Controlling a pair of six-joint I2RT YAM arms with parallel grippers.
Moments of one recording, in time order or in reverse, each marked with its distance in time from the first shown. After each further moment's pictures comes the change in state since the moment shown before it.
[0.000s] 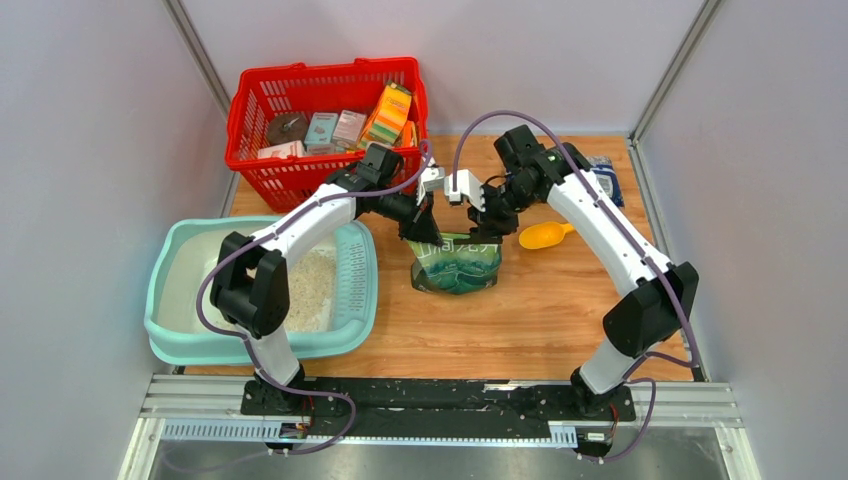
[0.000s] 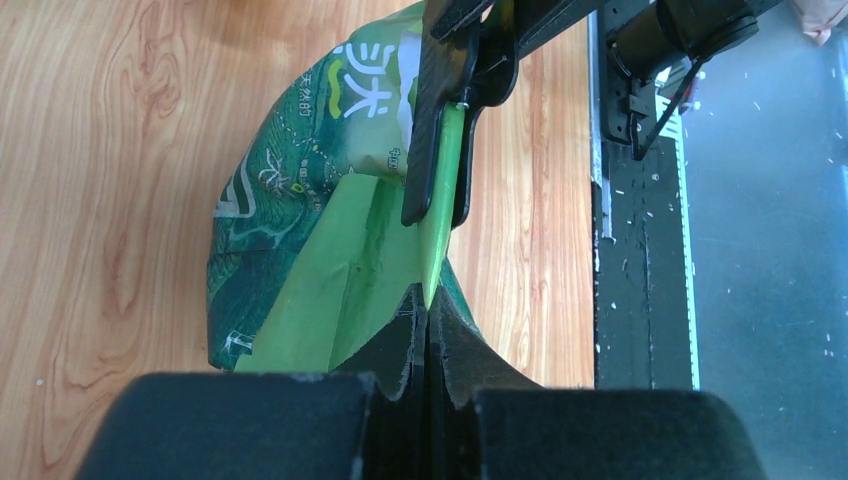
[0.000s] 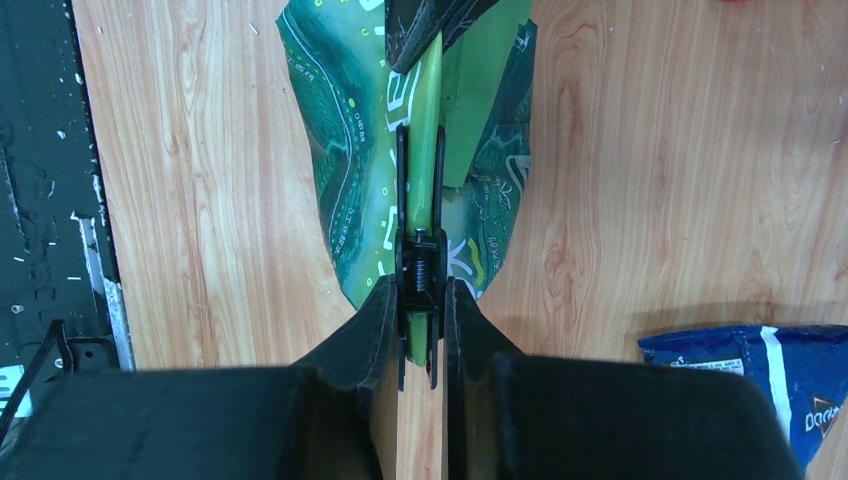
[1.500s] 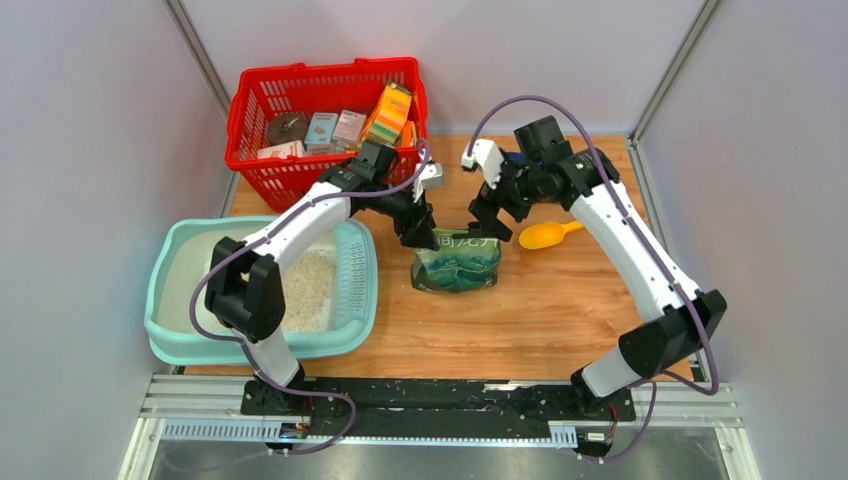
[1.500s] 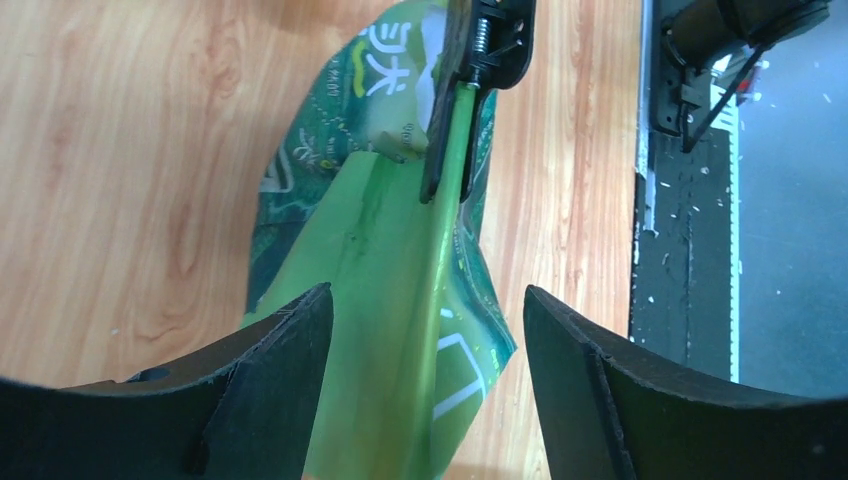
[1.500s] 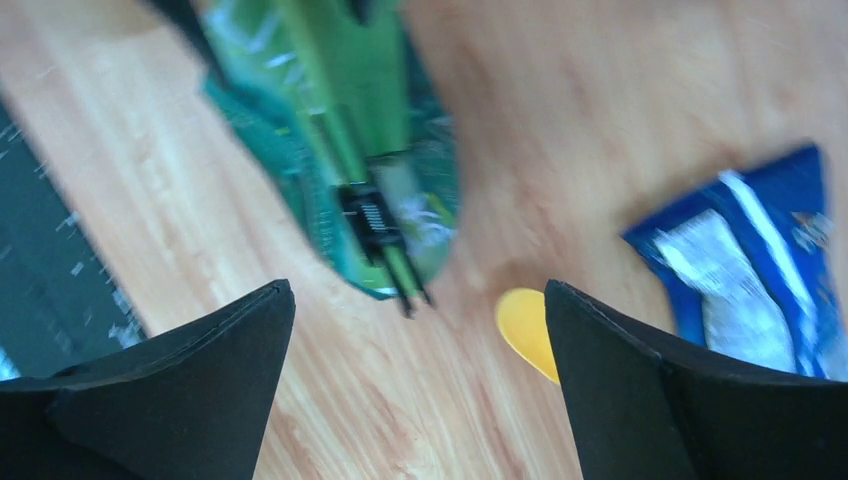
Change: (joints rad) left arm 0.011 -0.017 0.019 -0.038 -0.085 0.034; right arm -0.026 -0.100 -0.002 0.097 0.101 0.354
